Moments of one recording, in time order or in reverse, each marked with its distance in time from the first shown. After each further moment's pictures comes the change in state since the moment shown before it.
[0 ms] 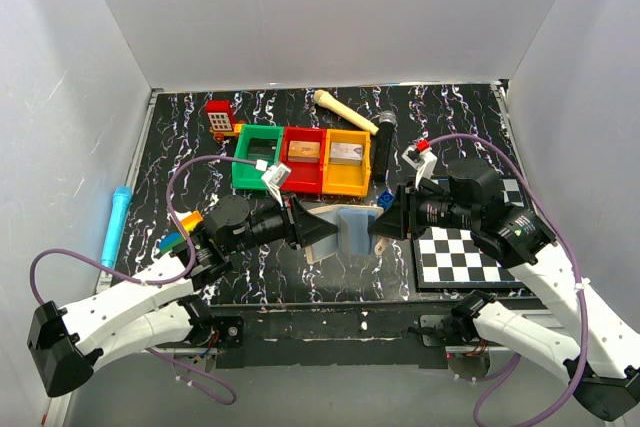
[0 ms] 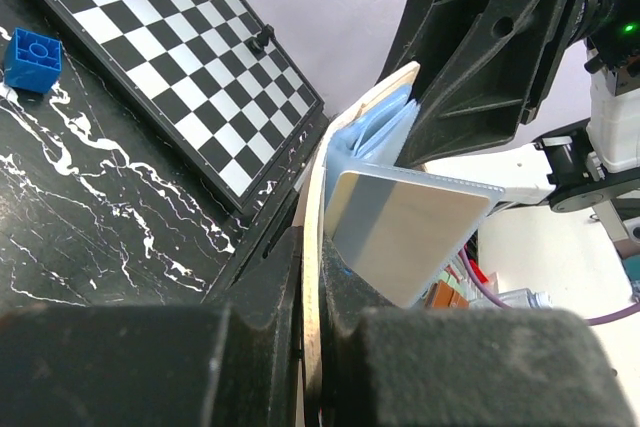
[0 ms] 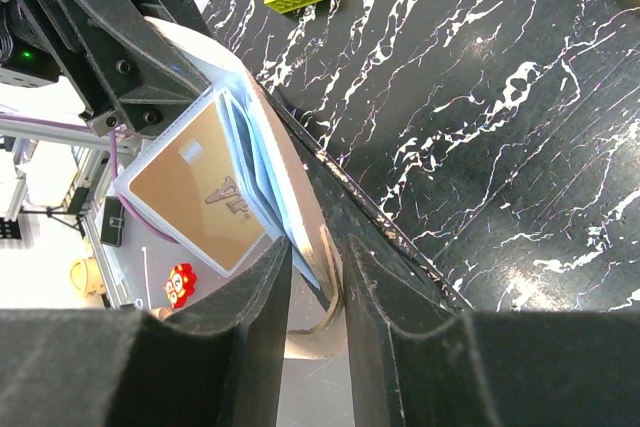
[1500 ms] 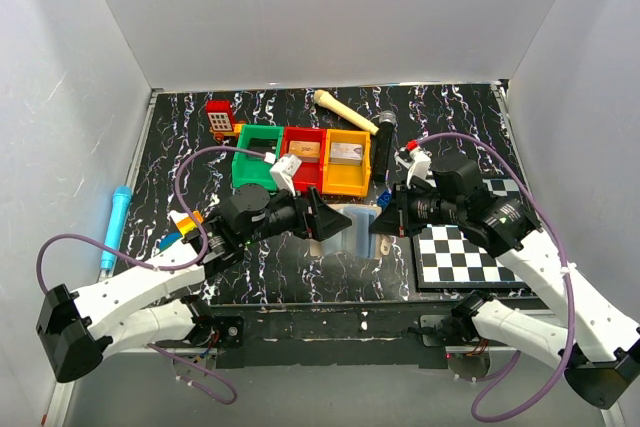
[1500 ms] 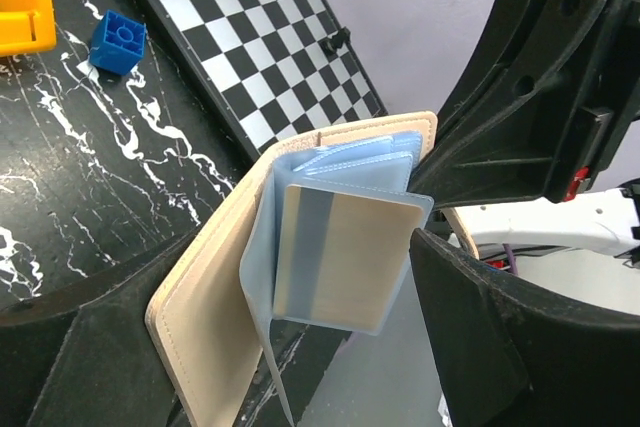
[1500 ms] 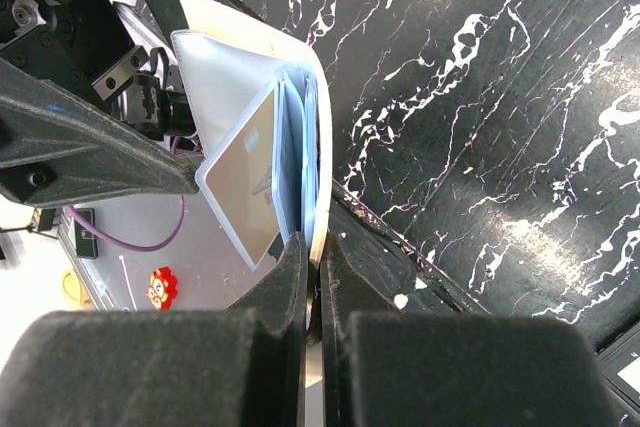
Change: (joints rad) left arm -0.004 0.119 0.093 -0.107 -0.124 0.001; right arm -0.001 0.080 0.014 -0.077 0.084 0.004
